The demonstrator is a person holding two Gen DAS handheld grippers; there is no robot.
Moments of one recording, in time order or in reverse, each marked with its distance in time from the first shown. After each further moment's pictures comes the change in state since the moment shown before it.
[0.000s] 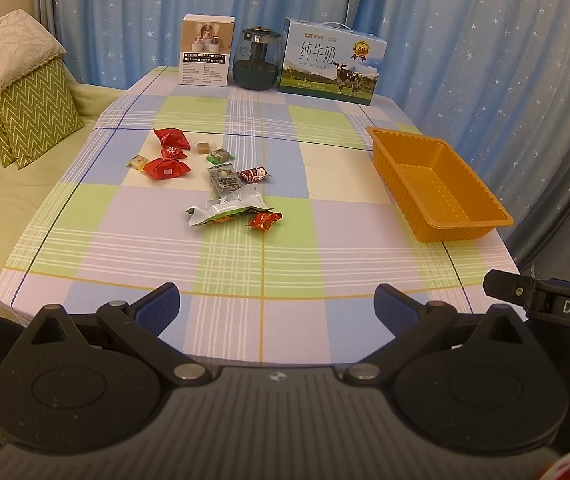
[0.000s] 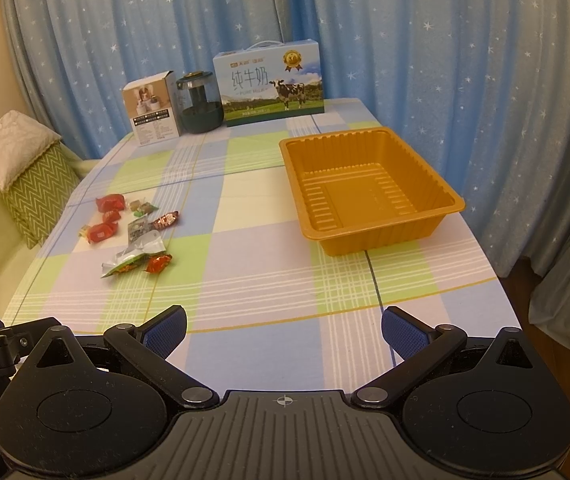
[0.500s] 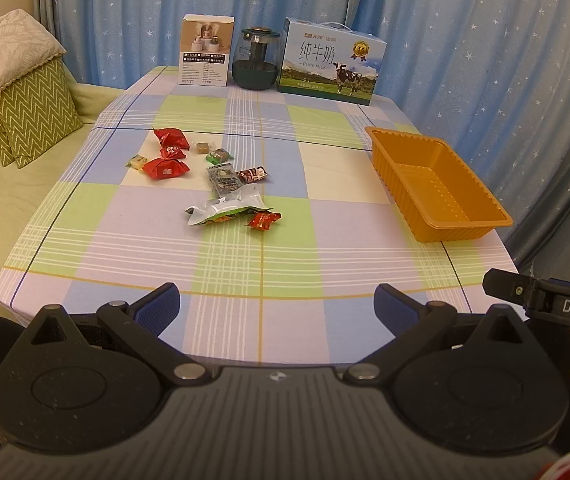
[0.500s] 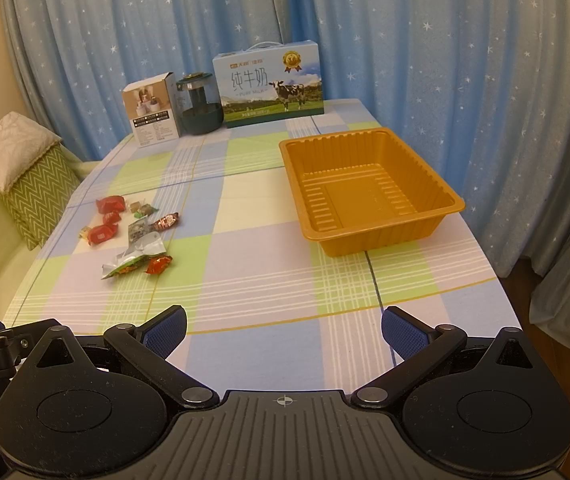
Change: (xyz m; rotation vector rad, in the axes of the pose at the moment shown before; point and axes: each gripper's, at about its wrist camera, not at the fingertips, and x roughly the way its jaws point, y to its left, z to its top) left arm 0.000 -0.001 0.000 0.001 -0.001 0.000; right arm 0.000 0.000 0.000 0.002 -0.003 0.000
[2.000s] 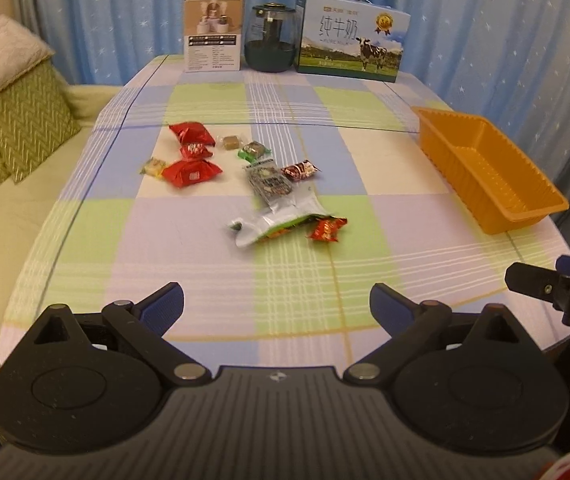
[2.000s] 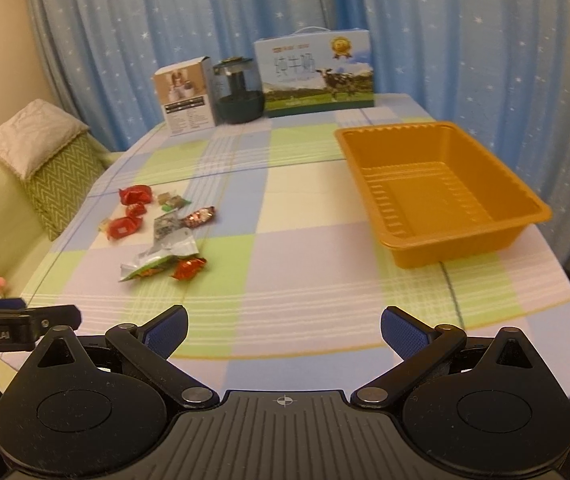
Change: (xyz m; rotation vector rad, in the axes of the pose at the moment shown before) left arm 0.085 0.068 0.029 0.106 0.047 0.021; right arm 0.086 0.037 0.001 -0.055 -0.004 0.110
